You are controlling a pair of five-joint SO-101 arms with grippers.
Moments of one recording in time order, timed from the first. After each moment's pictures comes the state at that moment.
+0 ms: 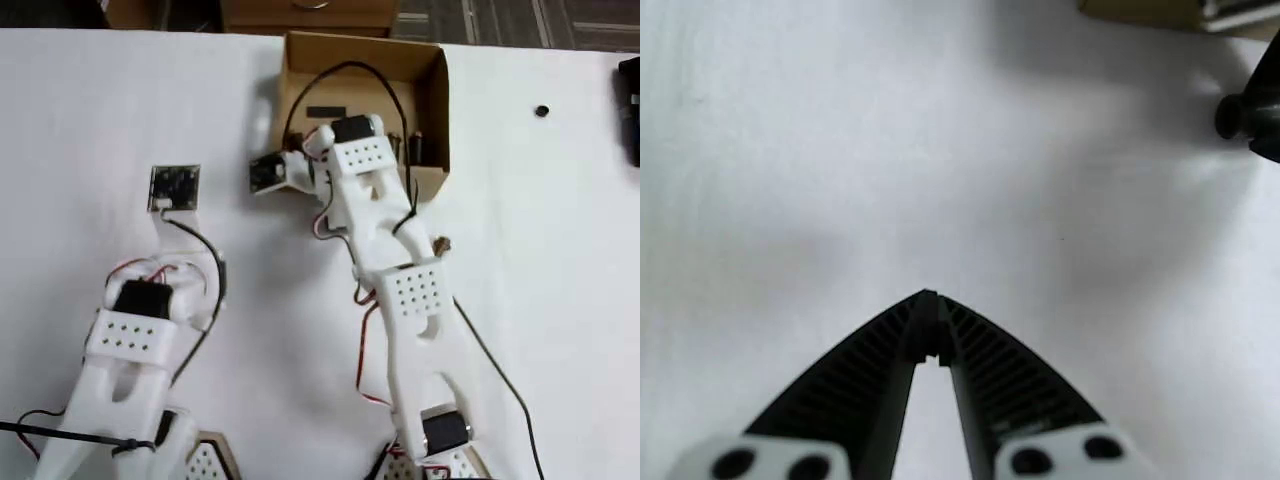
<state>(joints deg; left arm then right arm) 0.5 -45.8 60.7 54.0 12.3 -20.1 61.2 -58.5 99.5 80.0</state>
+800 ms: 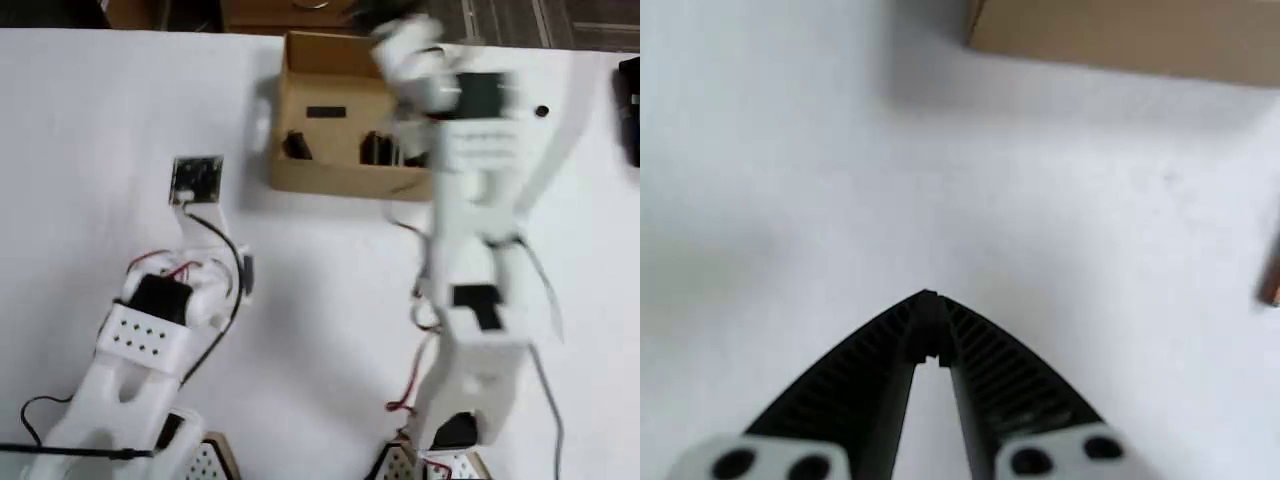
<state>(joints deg) 12.4 -44.7 49.4 58.7 20.7 -1.8 18.2 -58.2 100.0 33.0</state>
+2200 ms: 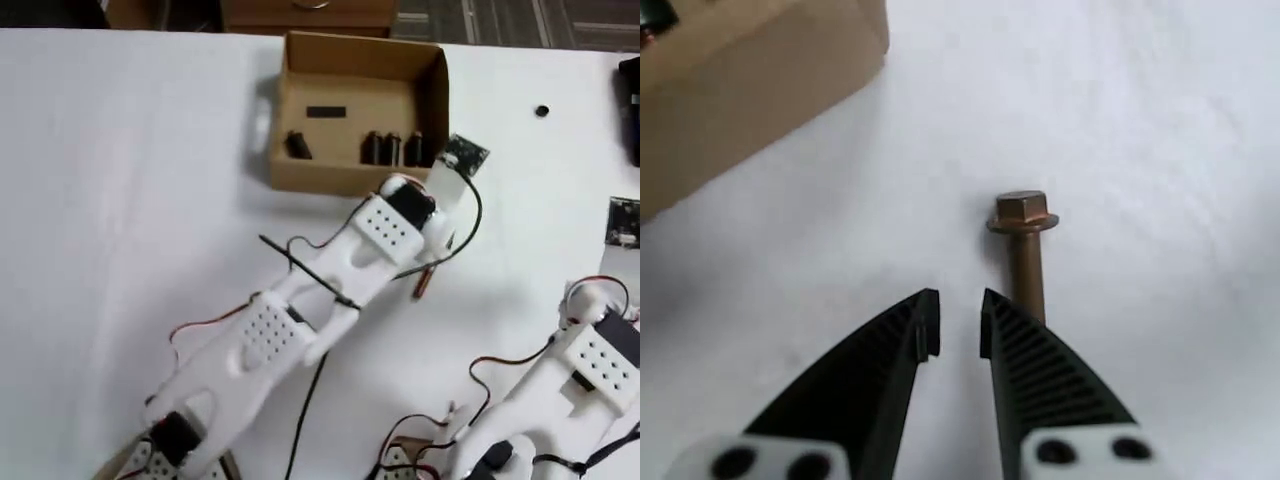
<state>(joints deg) 40.1 63.5 -68.6 83.9 14.9 42.4 -39.2 51.9 46.4 34.2</state>
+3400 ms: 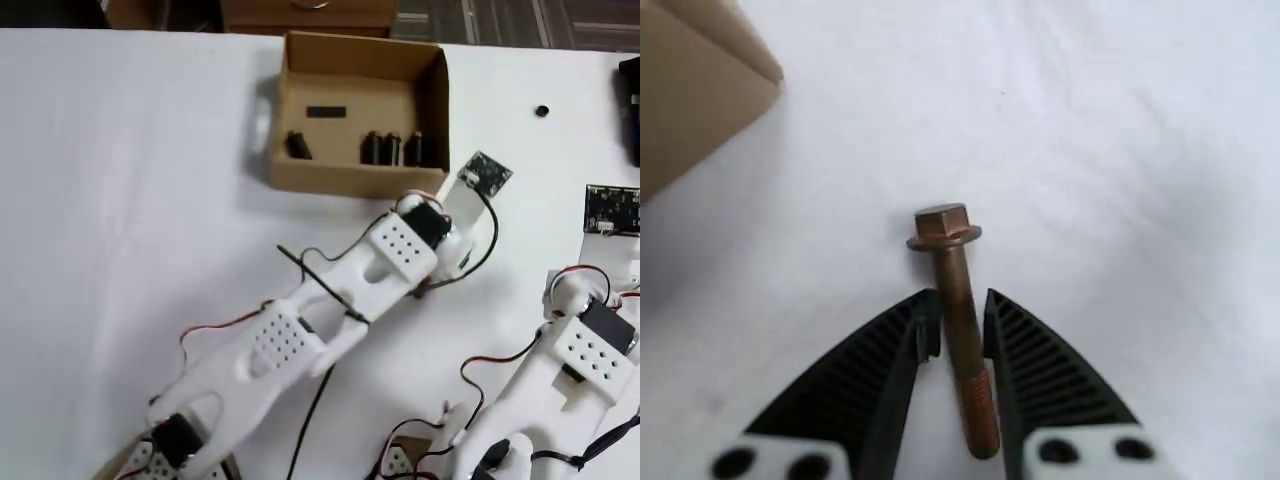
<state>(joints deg) 43.7 66.7 -70.0 80.3 13.4 37.6 -39.2 52.0 46.4 32.8</state>
